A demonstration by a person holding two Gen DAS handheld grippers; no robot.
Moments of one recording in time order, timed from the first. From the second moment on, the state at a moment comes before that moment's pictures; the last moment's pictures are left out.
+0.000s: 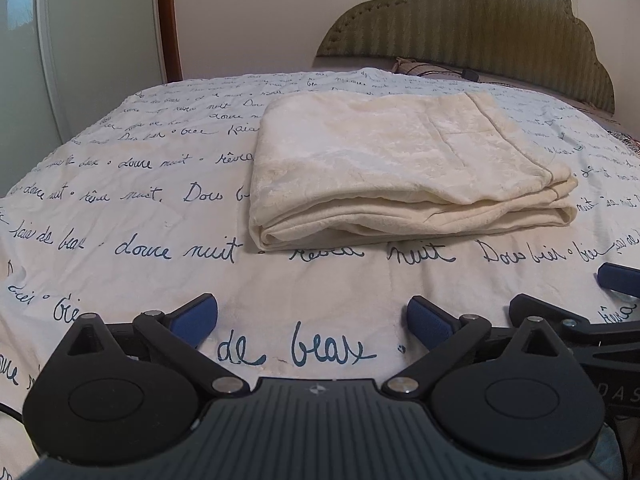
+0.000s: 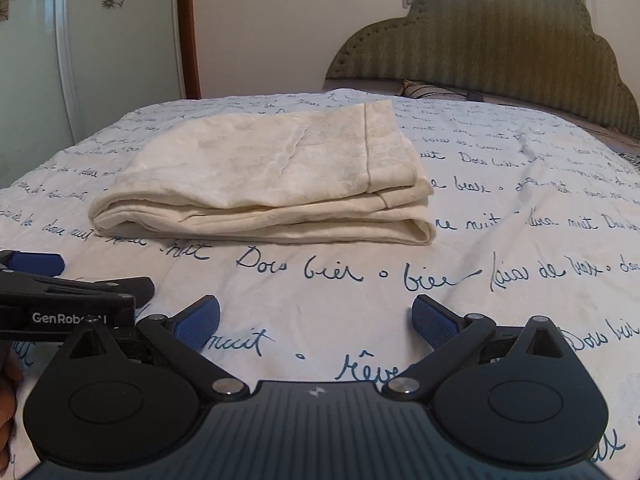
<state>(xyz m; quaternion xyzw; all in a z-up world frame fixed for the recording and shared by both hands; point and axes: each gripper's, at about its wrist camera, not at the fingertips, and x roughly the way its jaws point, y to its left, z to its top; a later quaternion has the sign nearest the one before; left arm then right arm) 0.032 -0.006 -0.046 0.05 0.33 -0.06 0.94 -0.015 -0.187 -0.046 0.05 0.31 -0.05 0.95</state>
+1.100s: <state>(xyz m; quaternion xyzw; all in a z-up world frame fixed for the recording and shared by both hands) 0.036 -0.002 -0.049 0.04 0.33 -0.05 0.94 -0.006 -0.194 -0.052 0.02 0.33 -0.06 0.94</state>
